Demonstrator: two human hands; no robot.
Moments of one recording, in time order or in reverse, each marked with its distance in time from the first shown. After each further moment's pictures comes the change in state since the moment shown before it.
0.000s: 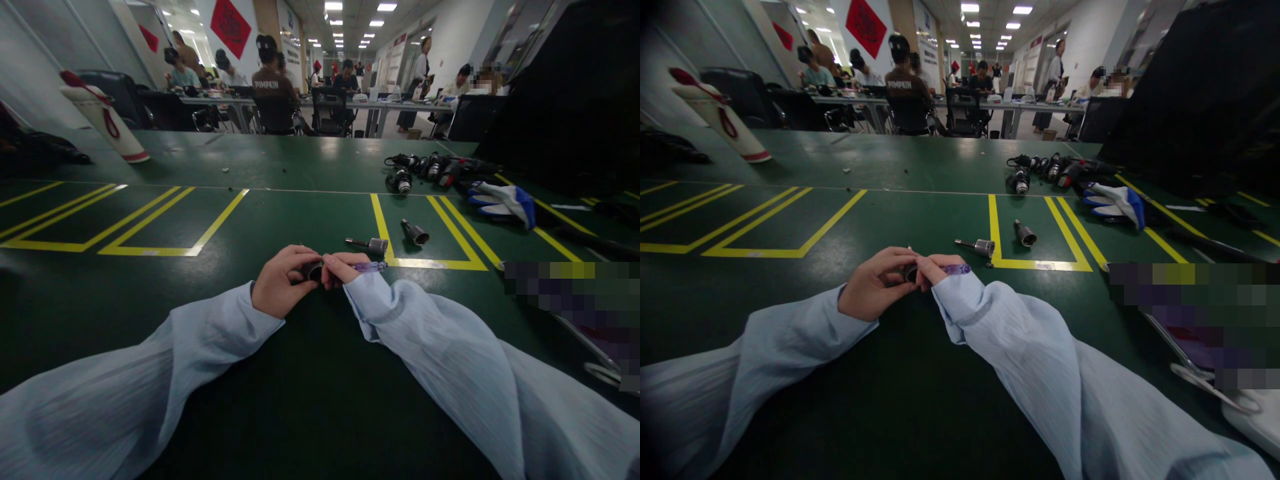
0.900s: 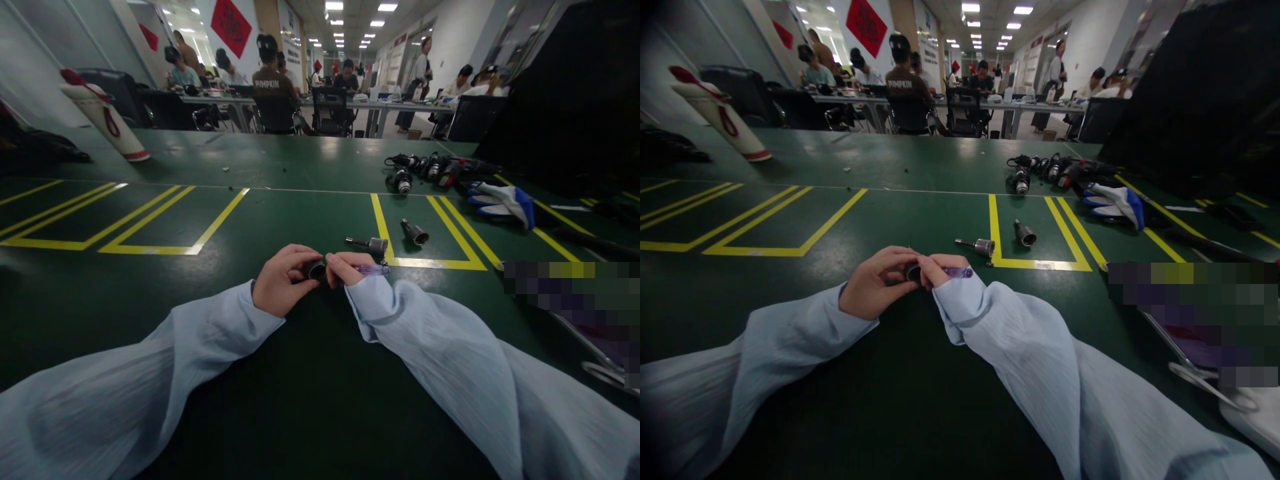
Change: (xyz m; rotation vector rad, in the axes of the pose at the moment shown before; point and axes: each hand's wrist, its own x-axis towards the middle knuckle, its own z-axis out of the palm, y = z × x) left_hand 0.000 0.003 -0.001 0.041 -0.002 0.002; right_hand -0.002 0.000 -0.002 -0.103 0.037 -0.078
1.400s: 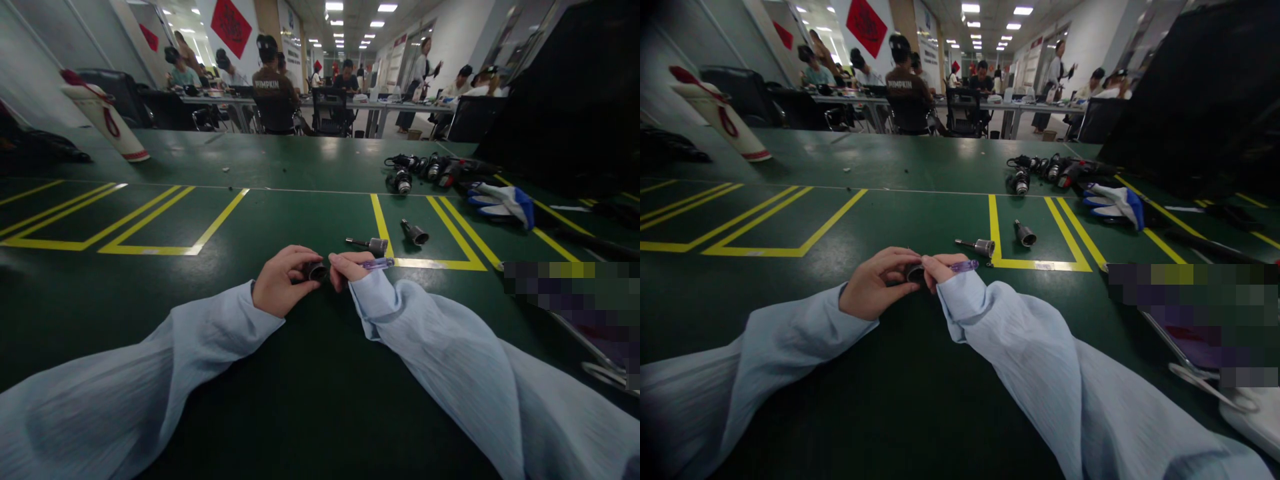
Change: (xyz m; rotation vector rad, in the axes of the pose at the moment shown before) left_hand 0.000 -0.003 0.000 0.010 -0.005 0.005; right_hand 0.000 -0.002 -0.003 0.061 -0.028 0.079
